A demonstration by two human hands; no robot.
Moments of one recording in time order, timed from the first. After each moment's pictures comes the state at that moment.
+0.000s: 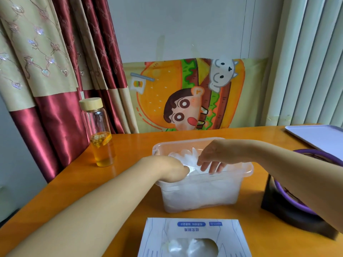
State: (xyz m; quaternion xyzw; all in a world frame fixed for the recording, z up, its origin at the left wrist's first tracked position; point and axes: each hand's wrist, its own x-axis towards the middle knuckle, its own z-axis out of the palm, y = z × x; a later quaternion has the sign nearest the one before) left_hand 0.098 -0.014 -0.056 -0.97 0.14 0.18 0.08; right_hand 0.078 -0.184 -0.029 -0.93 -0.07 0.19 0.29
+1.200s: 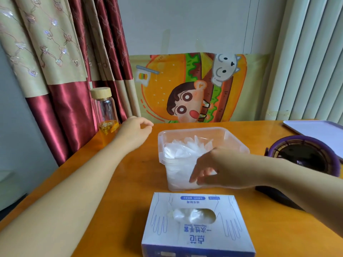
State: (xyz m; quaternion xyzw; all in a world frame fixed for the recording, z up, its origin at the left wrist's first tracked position) left_hand 0.095 0.077 -0.040 -0.93 0.12 -0.15 -0.32; right_hand -0.022 -0.153 -0.032 -0.95 -0.31 0.03 0.08
